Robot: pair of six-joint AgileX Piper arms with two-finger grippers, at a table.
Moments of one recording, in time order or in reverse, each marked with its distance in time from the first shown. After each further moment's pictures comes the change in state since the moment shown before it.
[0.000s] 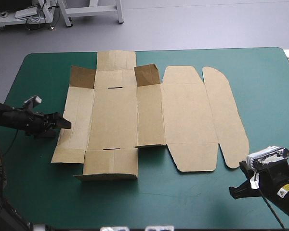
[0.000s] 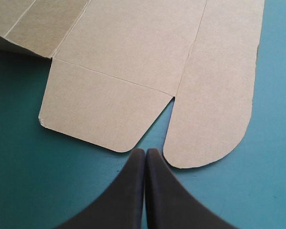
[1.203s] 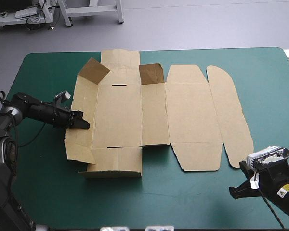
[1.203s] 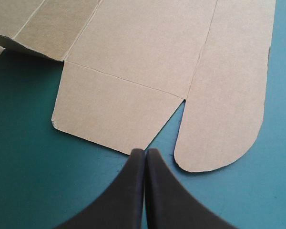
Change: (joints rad) left arm -0.209 0.051 -0.041 -0.094 0.000 0.048; right arm 0.000 0.000 0.000 0.000 0.000 0.000
